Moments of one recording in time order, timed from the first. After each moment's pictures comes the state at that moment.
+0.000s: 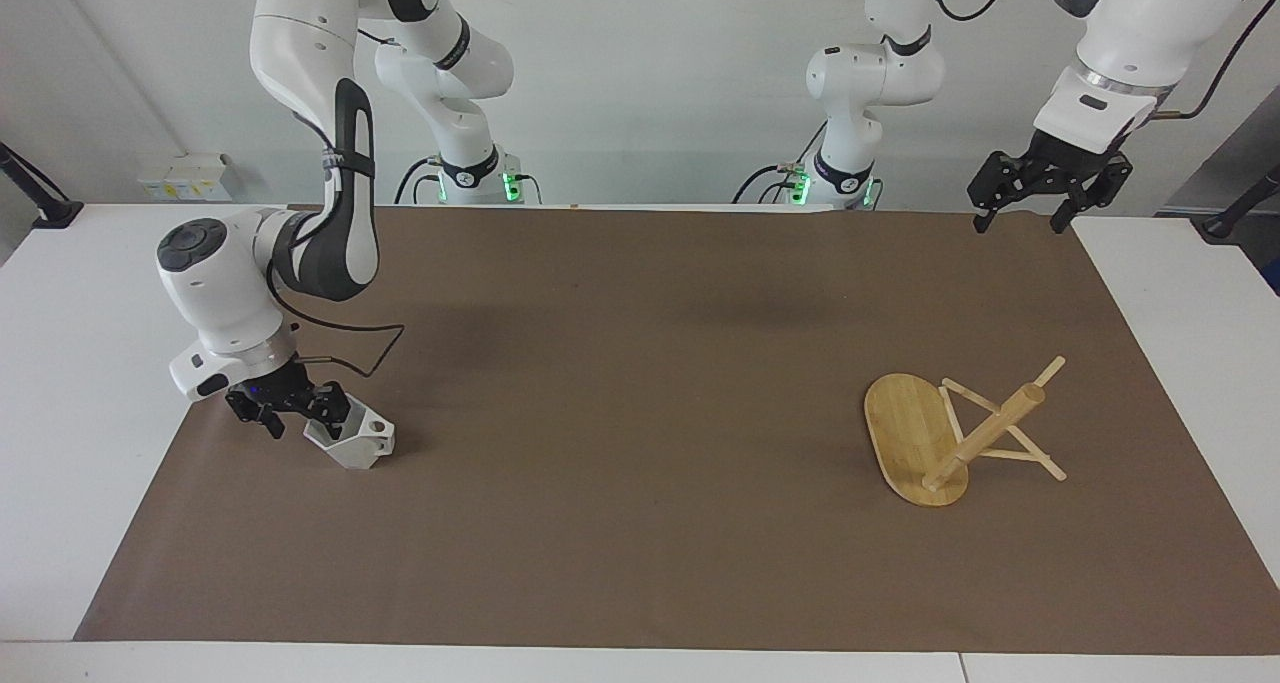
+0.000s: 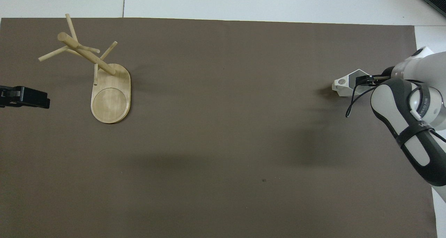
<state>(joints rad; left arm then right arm) -0.07 -0.07 -0.01 -1.60 0.02 1.57 0.00 -0.06 0.37 -0.13 -1.83 0.09 2.38 -0.22</state>
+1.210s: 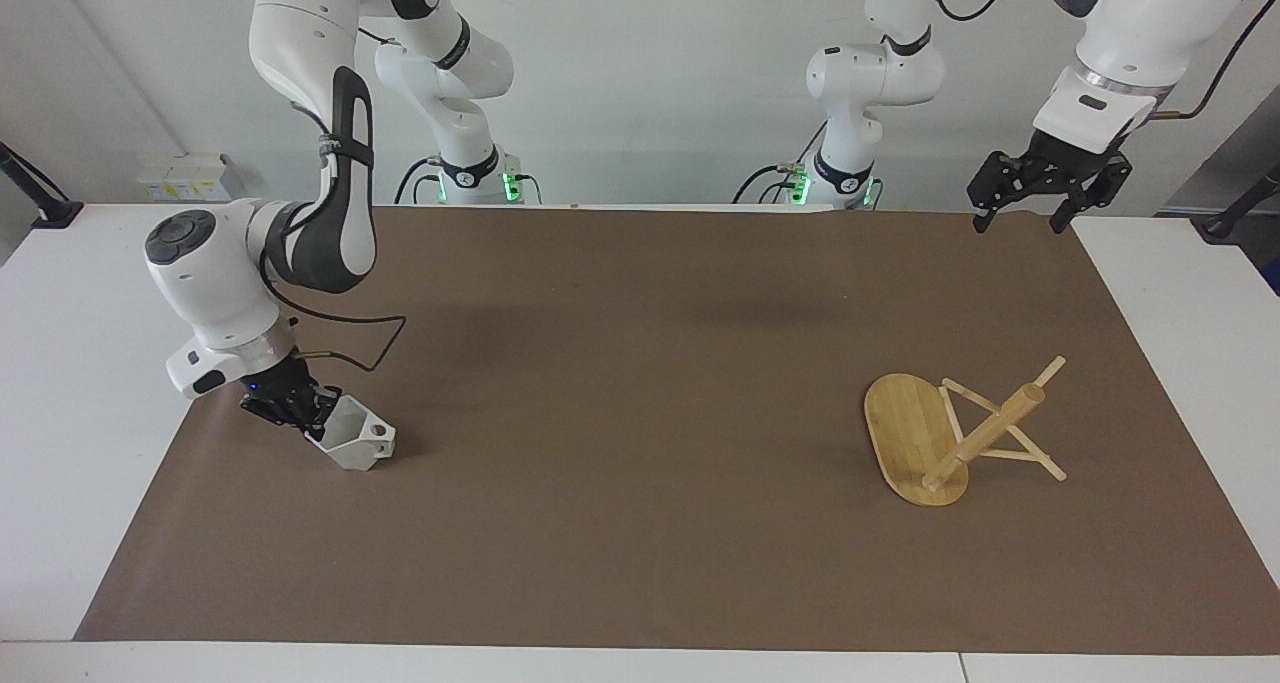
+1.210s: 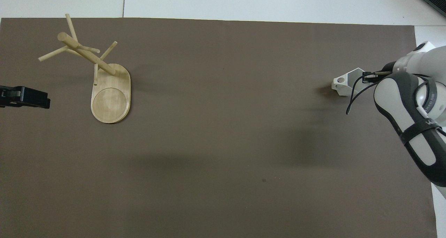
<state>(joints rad) -0.07 -0.07 -0.01 -1.60 0.02 1.57 0.00 -0.06 0.36 -0.11 -1.79 0.13 2.31 -0.22</state>
